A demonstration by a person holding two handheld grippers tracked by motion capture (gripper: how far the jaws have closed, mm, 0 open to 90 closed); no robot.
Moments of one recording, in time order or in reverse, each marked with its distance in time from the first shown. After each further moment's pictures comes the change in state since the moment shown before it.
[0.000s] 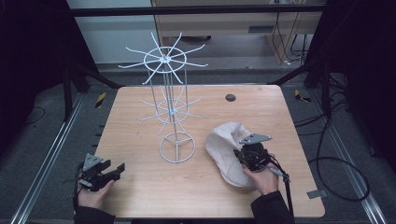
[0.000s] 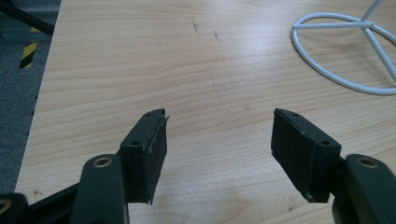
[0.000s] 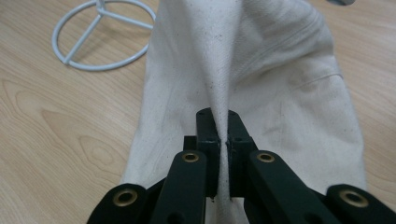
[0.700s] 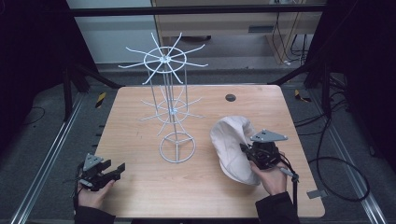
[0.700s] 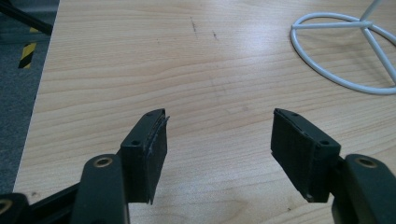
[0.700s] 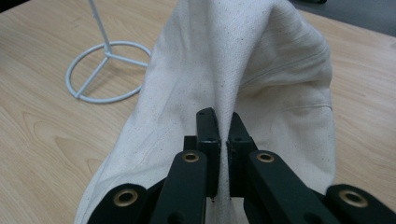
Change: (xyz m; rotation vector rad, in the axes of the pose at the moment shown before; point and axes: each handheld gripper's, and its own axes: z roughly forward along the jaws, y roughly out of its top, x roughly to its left) left arm -0.001 0.000 0.000 0.003 -0.002 0.002; right arm -0.009 0.006 -0.034 -0.131 -0.010 0.022
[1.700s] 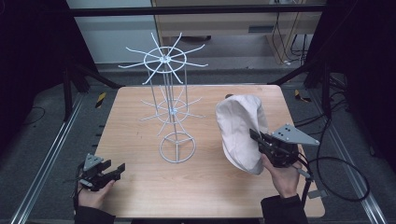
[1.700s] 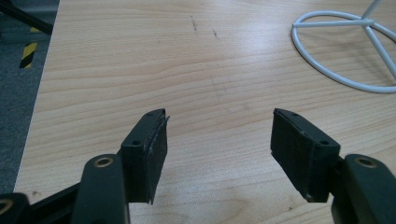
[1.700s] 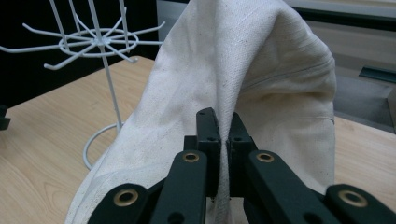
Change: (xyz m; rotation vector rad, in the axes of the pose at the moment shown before) left arm 0.000 0.000 0.000 0.002 0.004 0.003; right arm -0.003 0.024 -0.057 -0.307 -0.020 -0.003
